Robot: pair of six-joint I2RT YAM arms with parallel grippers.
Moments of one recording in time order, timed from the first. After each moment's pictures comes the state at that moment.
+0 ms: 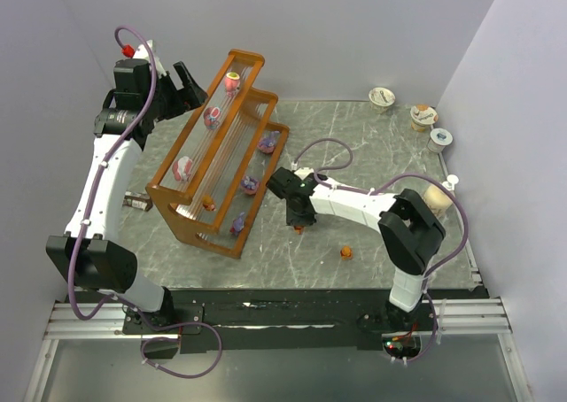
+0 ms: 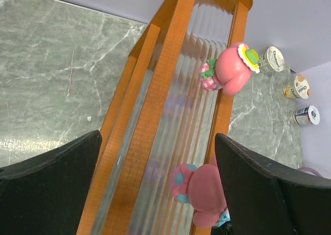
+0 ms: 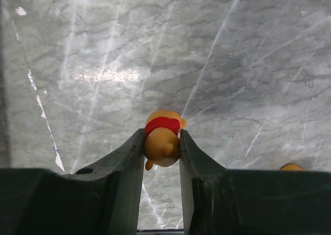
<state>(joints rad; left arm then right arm) -0.09 1.52 1.71 -0.58 0.16 -0.45 0.84 1.79 1.26 -0.76 0.33 0.83</state>
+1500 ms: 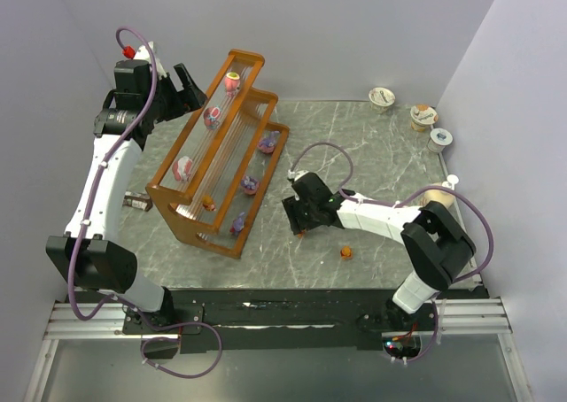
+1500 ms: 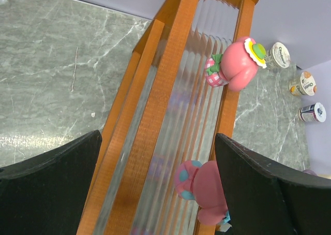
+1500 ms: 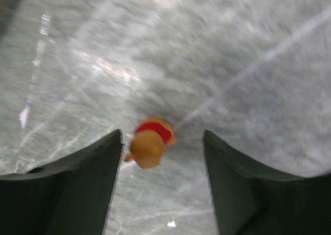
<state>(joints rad) -0.09 1.52 1.71 -0.60 0.15 -0.44 0.75 1.60 0.93 -0.33 0.08 0.32</state>
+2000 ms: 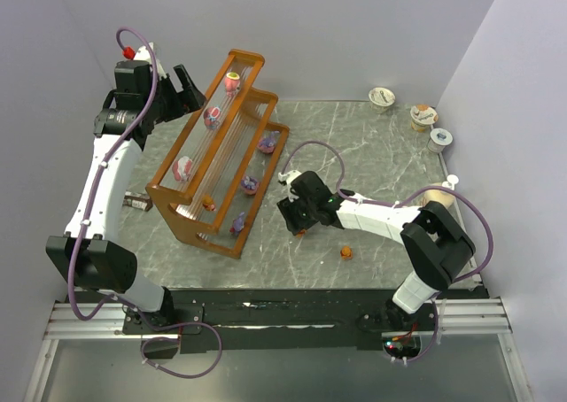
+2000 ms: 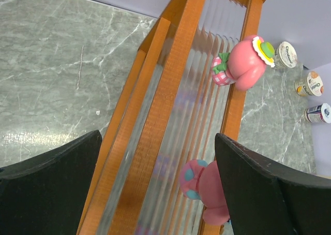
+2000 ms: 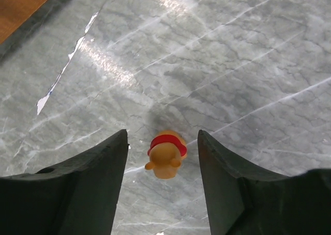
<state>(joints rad) -0.09 1.52 1.71 -0.61 0.13 -0.43 0.75 1.60 0.93 -0.26 -0.02 0.14</state>
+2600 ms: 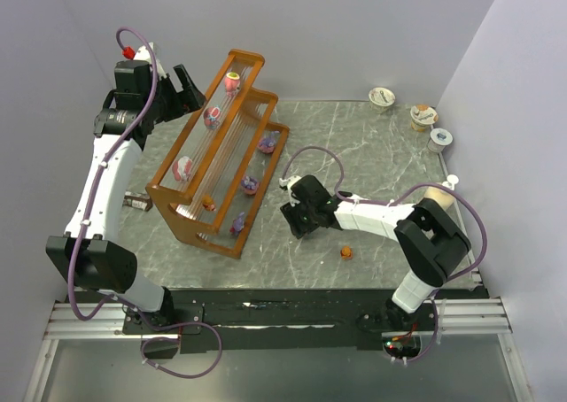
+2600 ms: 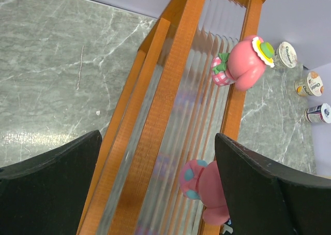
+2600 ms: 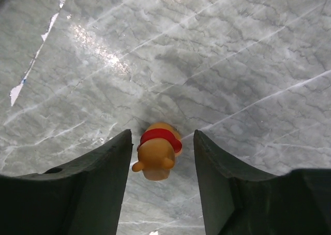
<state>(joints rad) -0.09 1.52 1.71 -0.61 0.13 -0.43 0.75 1.64 0.91 -0.27 -0.02 0.13</state>
